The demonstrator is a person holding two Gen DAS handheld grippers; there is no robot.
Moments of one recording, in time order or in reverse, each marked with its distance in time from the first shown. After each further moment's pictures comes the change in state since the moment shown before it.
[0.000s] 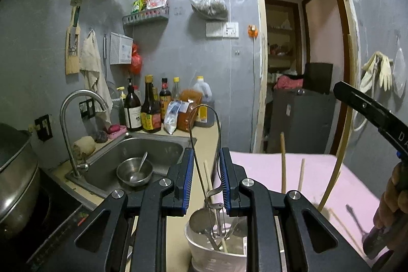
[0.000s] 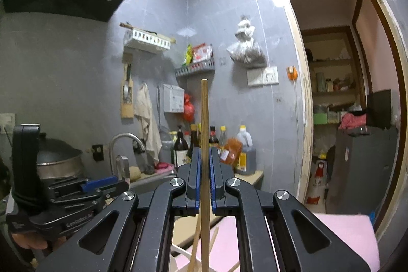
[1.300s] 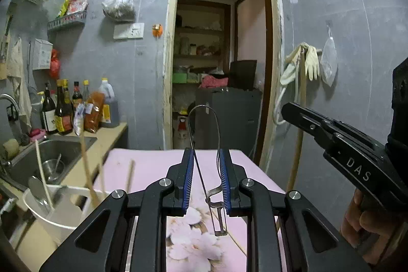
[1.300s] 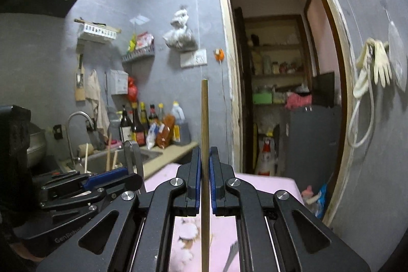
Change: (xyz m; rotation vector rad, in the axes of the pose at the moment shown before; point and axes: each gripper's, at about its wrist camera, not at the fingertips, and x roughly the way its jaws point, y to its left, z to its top) left arm -0.031 -0.192 -0.012 0.050 -0.041 -0.374; right arm -0.137 -0.101 -0.023 0.006 0.044 -0.258
